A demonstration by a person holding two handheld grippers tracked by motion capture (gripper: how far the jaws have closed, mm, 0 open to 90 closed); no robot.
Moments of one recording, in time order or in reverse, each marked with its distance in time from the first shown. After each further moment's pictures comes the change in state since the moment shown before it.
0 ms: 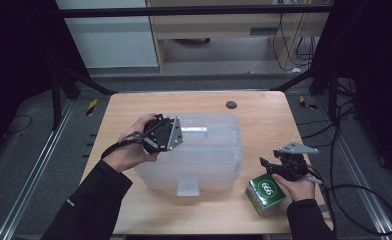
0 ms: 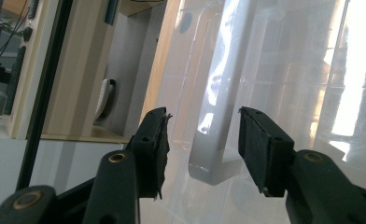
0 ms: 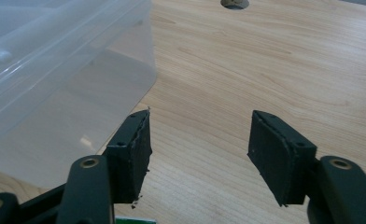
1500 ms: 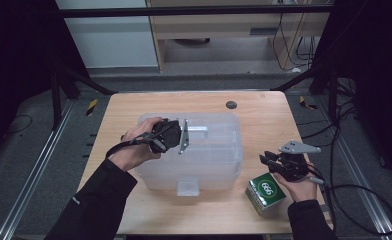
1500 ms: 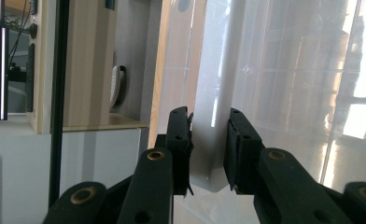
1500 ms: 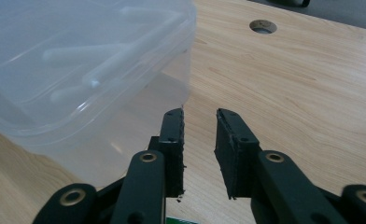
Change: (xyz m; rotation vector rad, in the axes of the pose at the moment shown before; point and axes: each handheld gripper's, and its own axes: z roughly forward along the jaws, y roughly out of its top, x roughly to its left) left arm -0.003 0.013 0.006 0.110 0.035 0.127; right arm 0.015 0.017 -0.020 -0.027 0.091 -0.055
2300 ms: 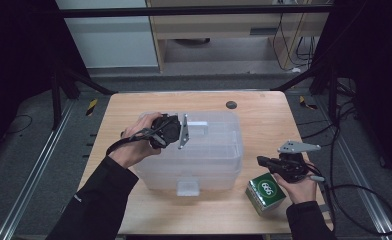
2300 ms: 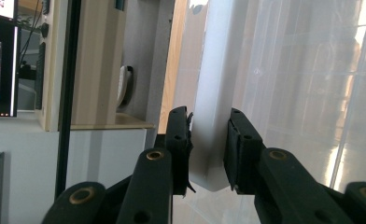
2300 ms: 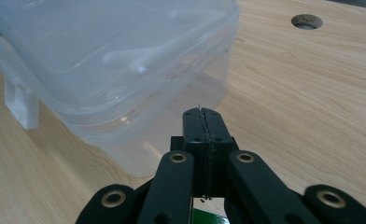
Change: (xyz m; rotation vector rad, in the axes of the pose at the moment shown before) left arm 0.010 0.000 0.002 -0.014 0.030 -0.035; right arm 0.005 0.005 -0.004 0.019 0.143 0.015
